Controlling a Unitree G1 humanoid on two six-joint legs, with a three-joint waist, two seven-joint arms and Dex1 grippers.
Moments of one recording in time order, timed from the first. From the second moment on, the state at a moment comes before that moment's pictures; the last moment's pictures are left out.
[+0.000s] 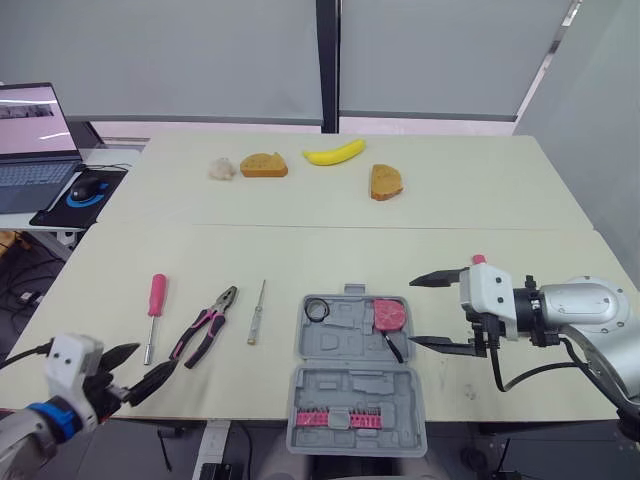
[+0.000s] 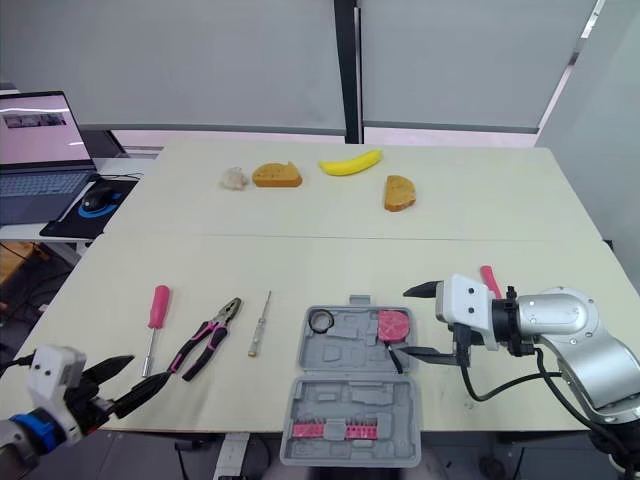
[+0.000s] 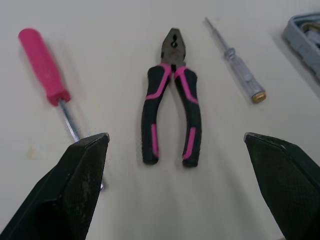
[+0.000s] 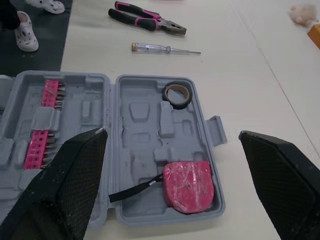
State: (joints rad) left arm 0.36 0.67 0.52 -0.14 -0.48 0.39 -0.86; right arm -0.20 -0.86 0.08 -0.50 0.33 0.41 1.10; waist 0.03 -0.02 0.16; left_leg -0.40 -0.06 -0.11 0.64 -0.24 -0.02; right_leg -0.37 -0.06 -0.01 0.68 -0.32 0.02
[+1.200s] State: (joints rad) left arm -0.03 0.73 0.15 0.15 -0.21 0.51 -0.78; right arm -0.22 -0.82 0.16 -0.57 0.33 0.47 1.01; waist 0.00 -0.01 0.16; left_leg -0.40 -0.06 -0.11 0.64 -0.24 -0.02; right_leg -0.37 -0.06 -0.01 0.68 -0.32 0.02
